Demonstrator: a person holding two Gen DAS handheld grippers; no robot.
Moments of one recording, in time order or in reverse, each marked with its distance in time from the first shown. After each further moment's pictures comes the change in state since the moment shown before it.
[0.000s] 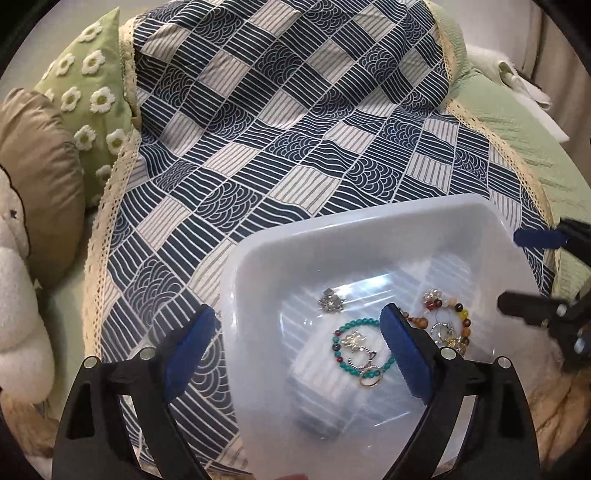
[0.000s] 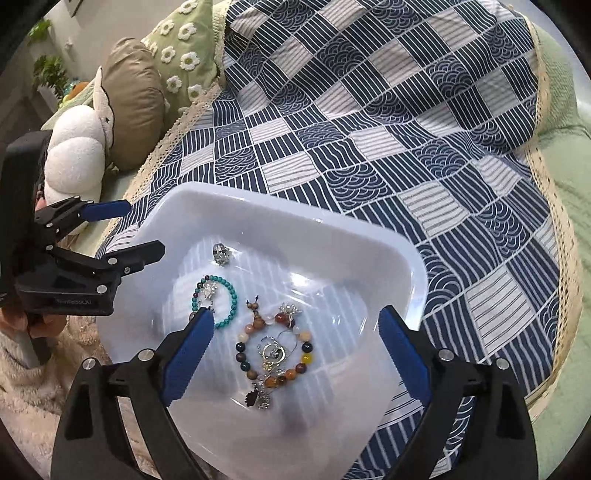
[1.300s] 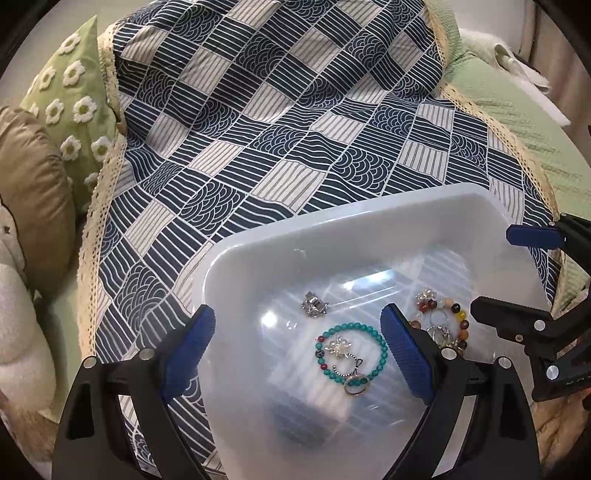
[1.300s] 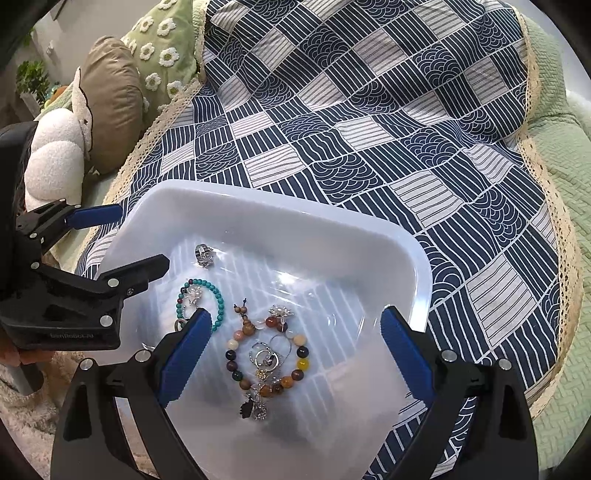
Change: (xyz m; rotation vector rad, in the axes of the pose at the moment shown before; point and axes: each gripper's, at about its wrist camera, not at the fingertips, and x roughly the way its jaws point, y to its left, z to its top) left arm 0.014 -0.019 0.004 0.047 0.036 0.019; right arm 0.013 0.000 0.003 0.034 0.012 -0.060
